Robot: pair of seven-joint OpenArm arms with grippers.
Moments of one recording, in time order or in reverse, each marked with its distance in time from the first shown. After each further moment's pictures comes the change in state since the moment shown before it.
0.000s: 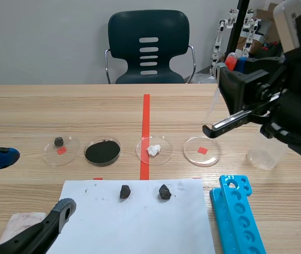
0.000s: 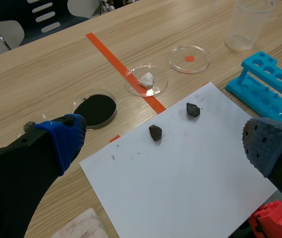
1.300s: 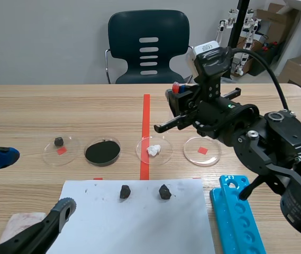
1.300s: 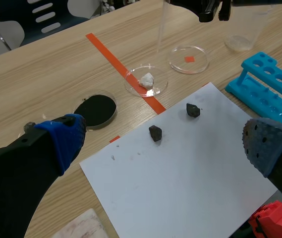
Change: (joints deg) left arm 0.0 0.0 0.0 0.0 0.0 0.0 0.0; right arm 27.2 -6.2 -15.5 -35.3 0.2 0.4 0.8
